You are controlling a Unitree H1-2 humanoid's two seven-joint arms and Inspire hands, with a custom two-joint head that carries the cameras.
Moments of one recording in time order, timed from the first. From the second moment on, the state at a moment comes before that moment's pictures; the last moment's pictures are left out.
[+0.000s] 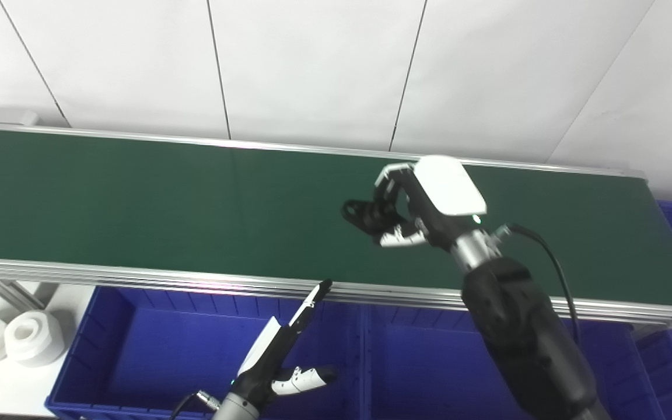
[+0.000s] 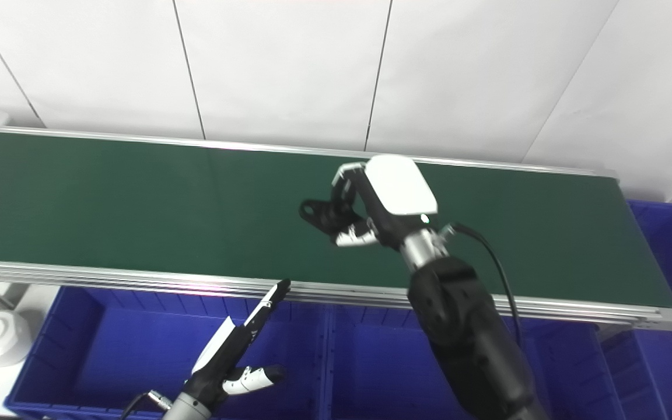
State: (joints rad) left arm 0.11 0.03 -0.38 0.22 0.29 -0.42 -0.10; right arm -0.28 -0.32 0.33 -0.23 -0.88 0.24 0.20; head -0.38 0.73
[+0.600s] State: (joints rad) left arm 0.12 0.01 -0.36 0.18 0.29 -0.40 -0.10; right arm 0.09 -0.36 0.27 -0.20 -0.85 0.22 0.19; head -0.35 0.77
